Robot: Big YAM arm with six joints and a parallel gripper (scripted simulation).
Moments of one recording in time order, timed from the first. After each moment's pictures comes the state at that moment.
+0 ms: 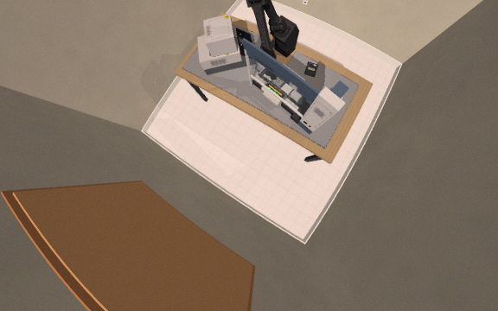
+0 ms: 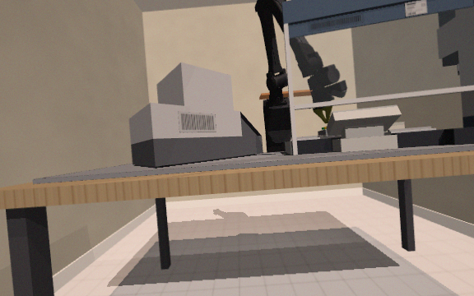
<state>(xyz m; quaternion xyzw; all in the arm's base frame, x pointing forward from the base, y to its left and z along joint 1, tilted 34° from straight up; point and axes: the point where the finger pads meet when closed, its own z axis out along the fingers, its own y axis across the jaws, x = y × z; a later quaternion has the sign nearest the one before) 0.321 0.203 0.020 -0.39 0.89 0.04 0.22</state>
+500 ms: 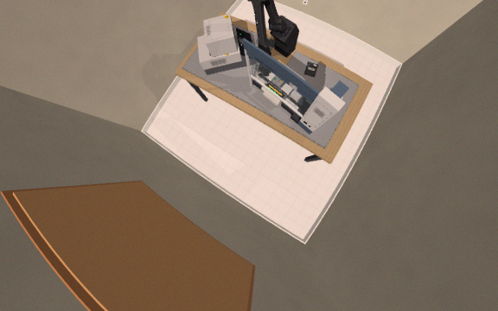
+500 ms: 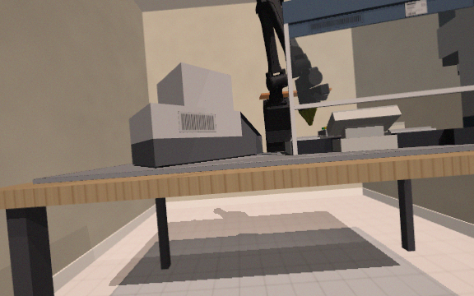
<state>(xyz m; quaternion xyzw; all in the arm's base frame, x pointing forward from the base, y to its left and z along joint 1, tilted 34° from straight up) 0.333 0.134 0.022 -0.31 0.92 0.00 0.23</state>
